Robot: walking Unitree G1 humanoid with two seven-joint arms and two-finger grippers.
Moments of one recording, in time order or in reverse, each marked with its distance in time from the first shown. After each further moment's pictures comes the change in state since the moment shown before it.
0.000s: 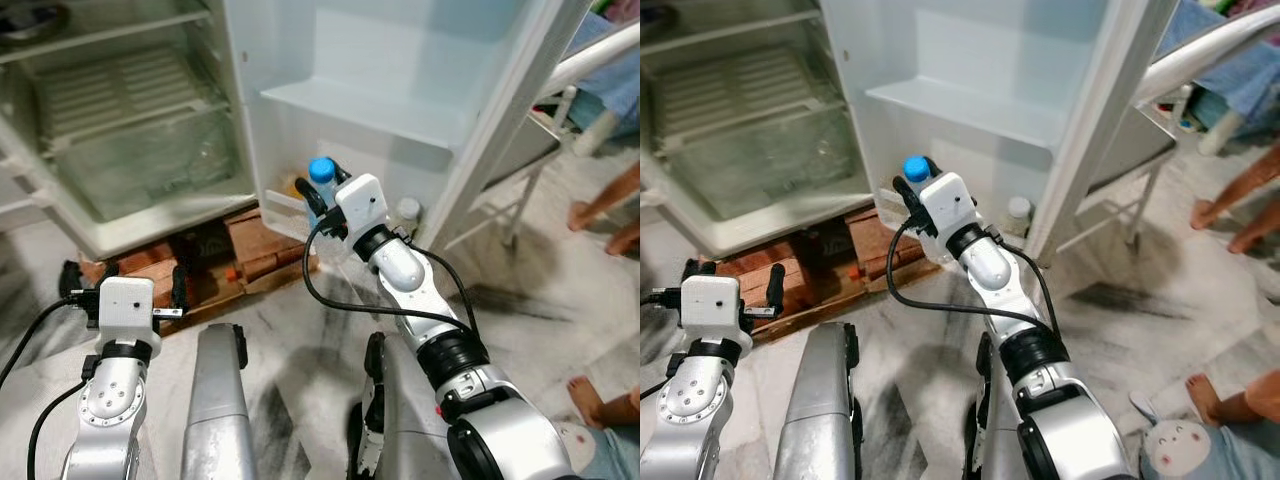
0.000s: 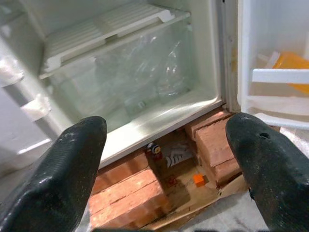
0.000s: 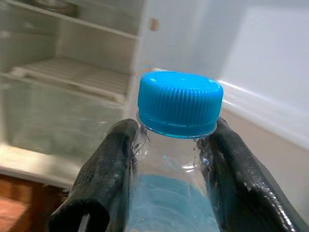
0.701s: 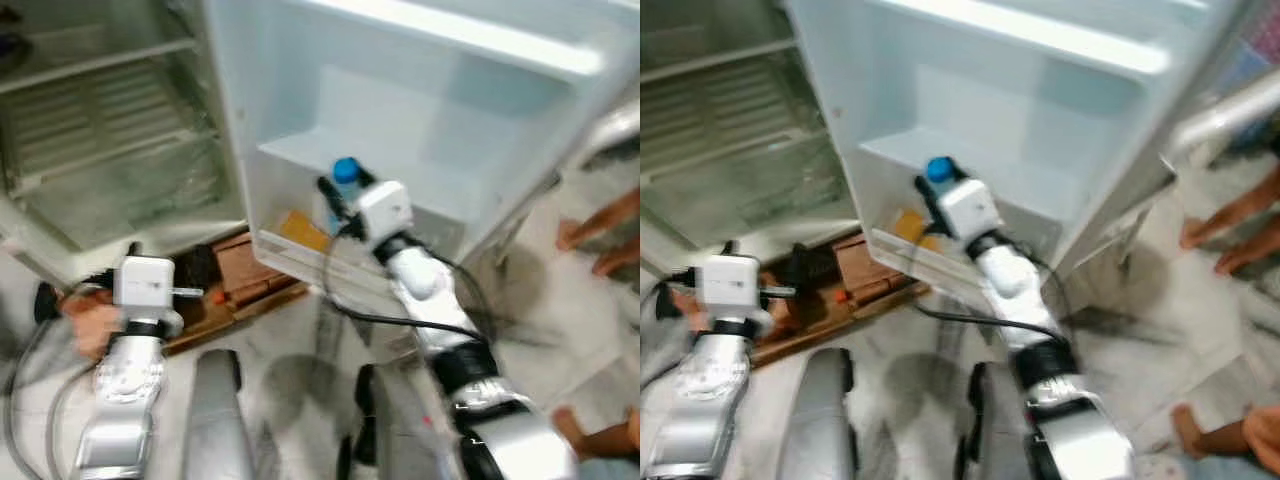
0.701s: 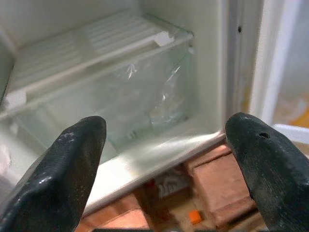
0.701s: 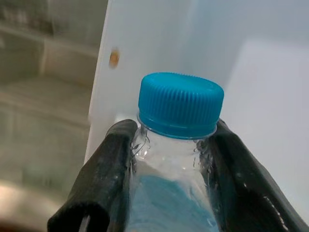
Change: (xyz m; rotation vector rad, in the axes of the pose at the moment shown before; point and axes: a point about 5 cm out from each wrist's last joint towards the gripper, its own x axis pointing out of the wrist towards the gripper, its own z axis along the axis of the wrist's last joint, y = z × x) left arm 0.014 -0.001 0.002 -0.018 -0.015 0.016; right arm 0.001 0.021 0.017 -0.007 -0.117 0.074
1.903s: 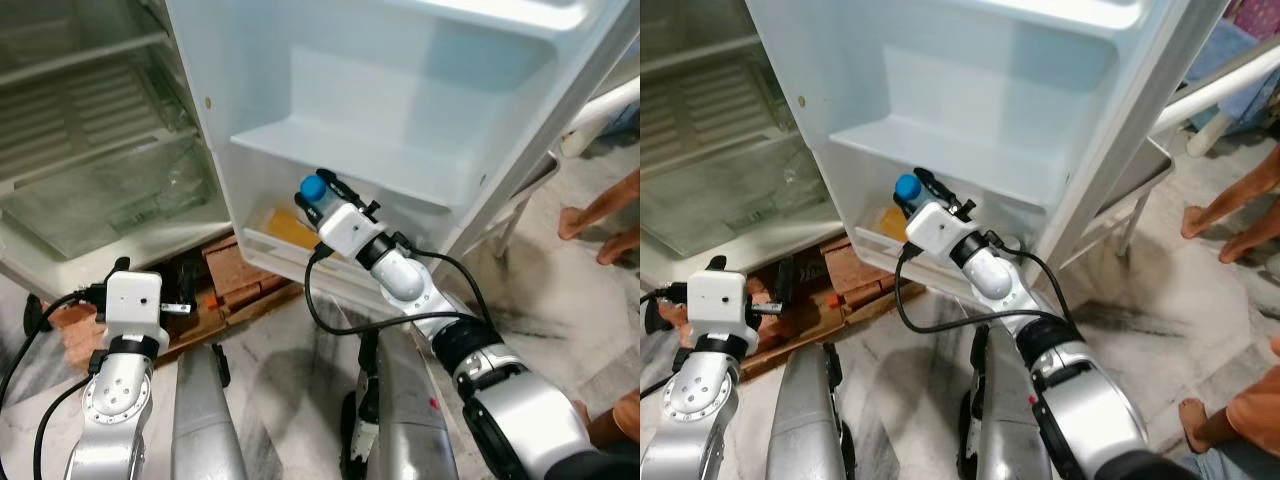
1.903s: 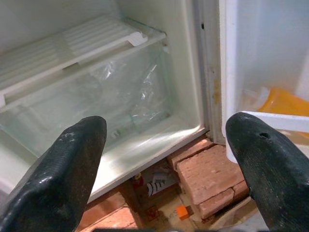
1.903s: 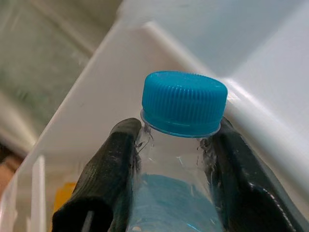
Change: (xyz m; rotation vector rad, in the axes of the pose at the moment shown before) left arm -0.017 -0.003 0.008 0.009 -0.011 -0.056; right arm -0.010 -0.003 -0.036 -0.444 0.111 0.126
